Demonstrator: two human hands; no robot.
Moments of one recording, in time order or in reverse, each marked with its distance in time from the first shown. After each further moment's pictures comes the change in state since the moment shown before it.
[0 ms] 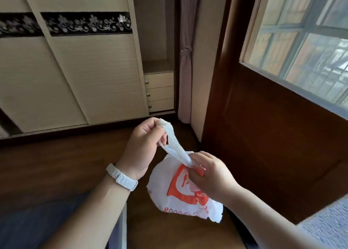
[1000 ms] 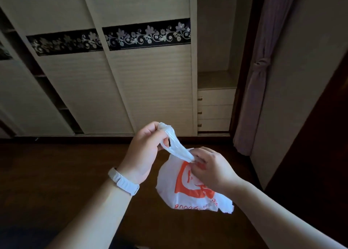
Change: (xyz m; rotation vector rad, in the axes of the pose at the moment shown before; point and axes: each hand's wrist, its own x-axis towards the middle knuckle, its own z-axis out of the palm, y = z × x) left_hand 0.341 -0.069 -0.152 0.076 0.272 -0.055; right_hand 0.439 0.082 0.142 0.265 -0.205 -0.213
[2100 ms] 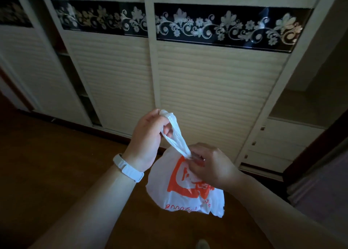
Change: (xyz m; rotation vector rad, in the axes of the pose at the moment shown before) left_hand 0.402 -0.116 -0.319 -0.170 0.201 0.088; right_hand 0.500 0.024 0.228 -0.018 -0.283 -0.239
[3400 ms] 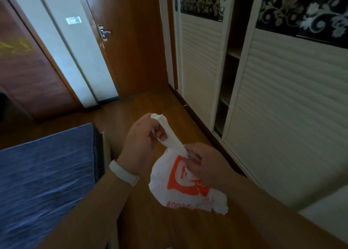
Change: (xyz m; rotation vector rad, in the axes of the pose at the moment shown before) left_hand 0.106 0.048 -0.533 0.101 0.962 0.034; right_hand 0.504 -0.218 0.356 0.282 -0.641 -0.408
